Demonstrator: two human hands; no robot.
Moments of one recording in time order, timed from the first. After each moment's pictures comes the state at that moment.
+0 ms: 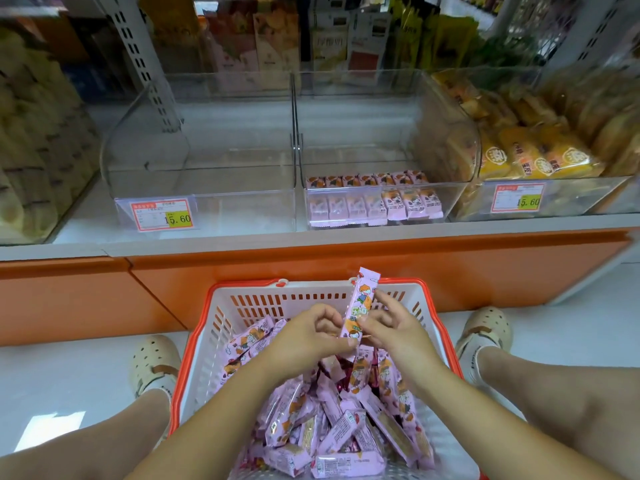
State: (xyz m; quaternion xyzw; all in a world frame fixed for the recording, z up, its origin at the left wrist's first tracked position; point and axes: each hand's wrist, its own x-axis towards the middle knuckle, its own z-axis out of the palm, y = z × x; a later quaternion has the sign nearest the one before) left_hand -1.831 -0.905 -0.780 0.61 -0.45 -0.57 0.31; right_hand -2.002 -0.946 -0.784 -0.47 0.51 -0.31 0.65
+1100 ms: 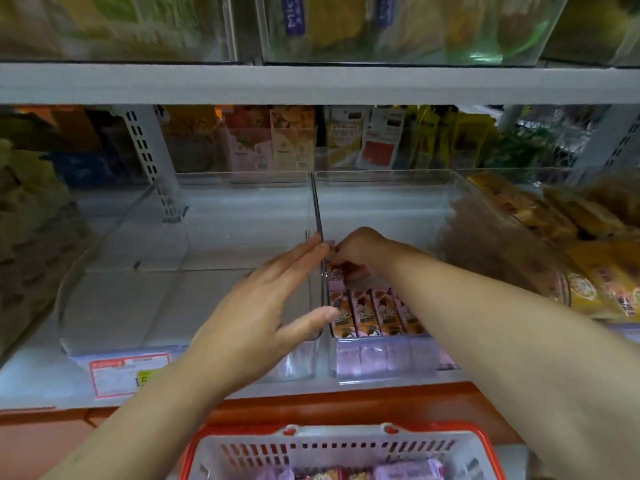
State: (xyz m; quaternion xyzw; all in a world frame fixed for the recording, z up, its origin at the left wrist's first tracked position) left_hand -1.716 -1.039 -0.663 0.60 -0.75 -0.04 0.25; right_hand -1.828 -1.235 -0.679 -0.65 0.60 -0.11 0.45
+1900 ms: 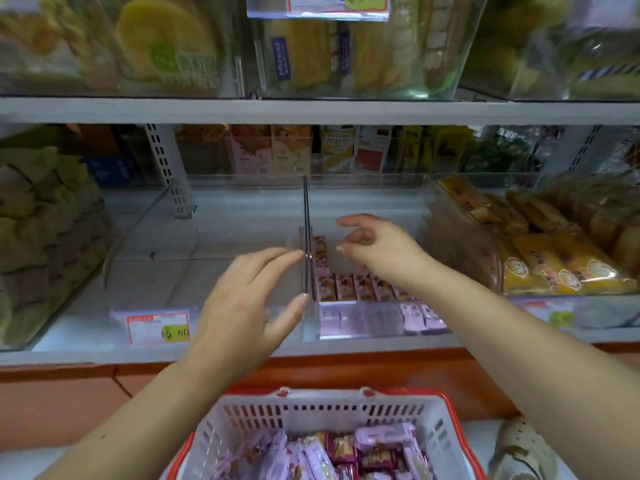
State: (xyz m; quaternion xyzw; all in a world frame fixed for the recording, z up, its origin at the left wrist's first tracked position) left_hand -1.739 -0.990 -0.661 0.60 -0.71 0.12 0.35; right_hand -1.913 -1.128 -0.621 -0.78 0.44 -0.24 0.36
